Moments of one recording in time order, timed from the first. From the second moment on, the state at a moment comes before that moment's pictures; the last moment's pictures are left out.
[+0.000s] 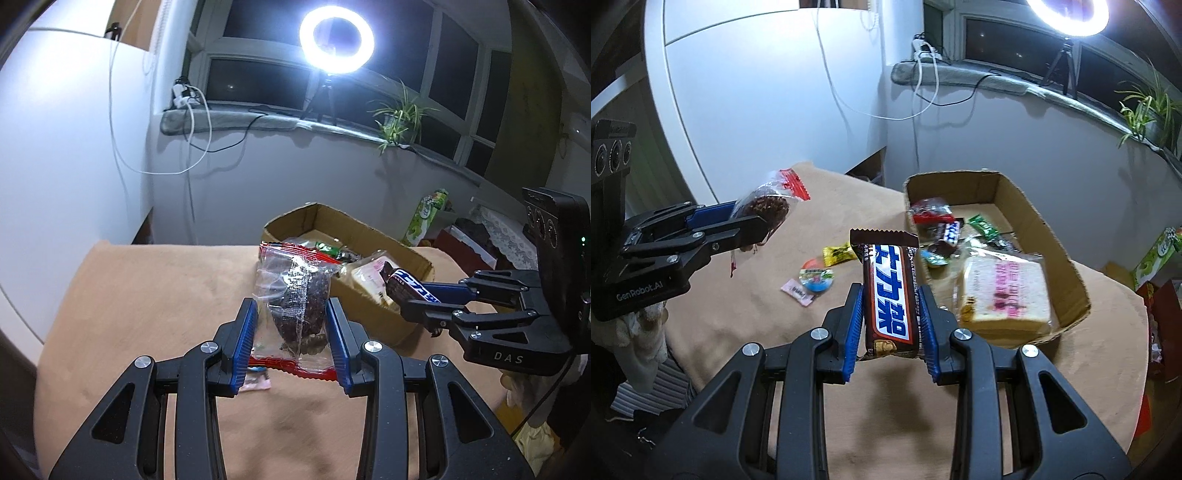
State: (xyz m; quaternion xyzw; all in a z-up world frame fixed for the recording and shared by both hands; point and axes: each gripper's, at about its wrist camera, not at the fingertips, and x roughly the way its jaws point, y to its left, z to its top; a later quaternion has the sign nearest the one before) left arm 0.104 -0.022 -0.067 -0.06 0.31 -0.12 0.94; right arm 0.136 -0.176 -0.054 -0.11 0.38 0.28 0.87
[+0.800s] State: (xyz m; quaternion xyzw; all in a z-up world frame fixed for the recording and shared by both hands) left arm 0.194 -0.075 -0.066 -0.06 0.33 -0.16 0.93; right arm 0.250 -0.234 -0.052 -0.08 0.40 0.22 0.88
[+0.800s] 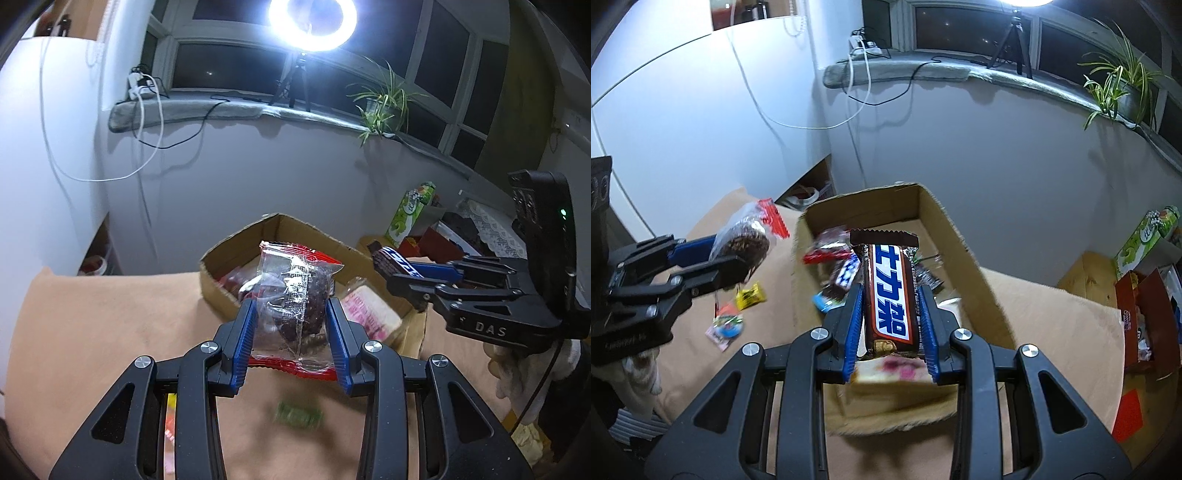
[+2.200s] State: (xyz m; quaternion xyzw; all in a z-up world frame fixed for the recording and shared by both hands) left arm 0.243 -0.105 -0.081 -0.04 0.36 -0.17 0.92; right arm 0.307 -0.241 -0.071 -0.07 0.42 0.19 0.89
